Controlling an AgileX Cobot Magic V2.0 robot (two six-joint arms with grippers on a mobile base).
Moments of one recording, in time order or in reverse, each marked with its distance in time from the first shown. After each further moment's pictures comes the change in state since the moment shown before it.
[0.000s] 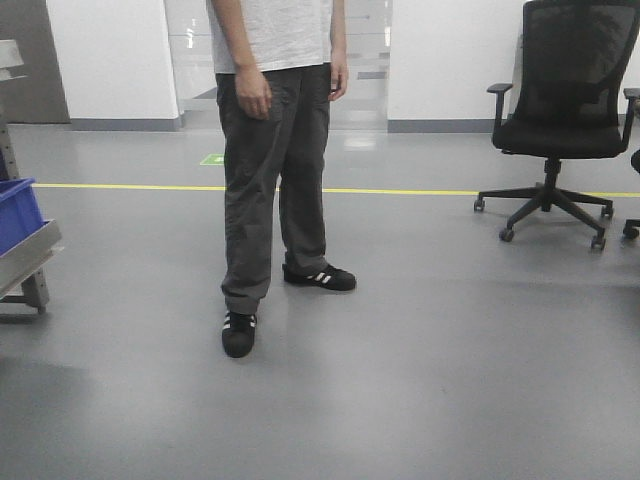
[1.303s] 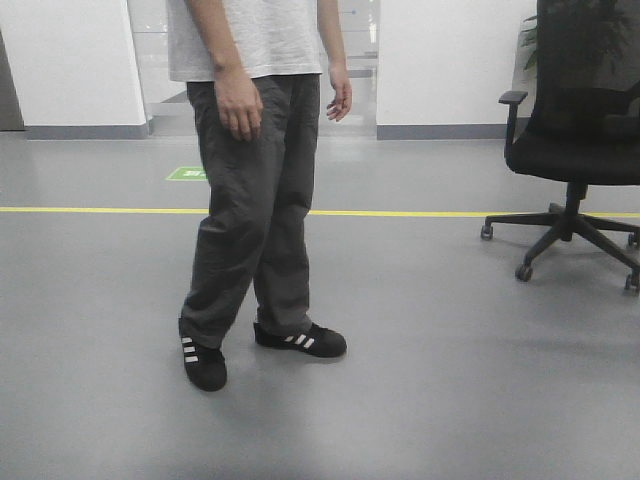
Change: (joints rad) left arm 0.000 0.000 0.000 0.000 -0.002 0.000; right arm 0.000 0.000 0.000 0.000 -0.002 0.000
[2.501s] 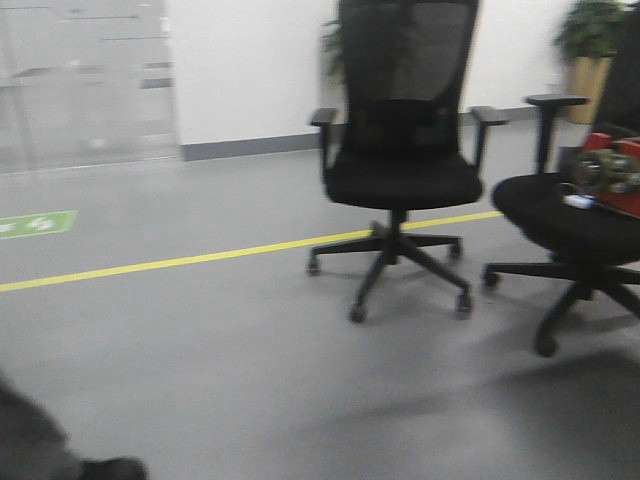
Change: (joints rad) left arm 0.002 0.000 0.000 0.010 -0.014 0.000; right arm -0.002 0.000 0.000 -0.012 -0.101 -0.006
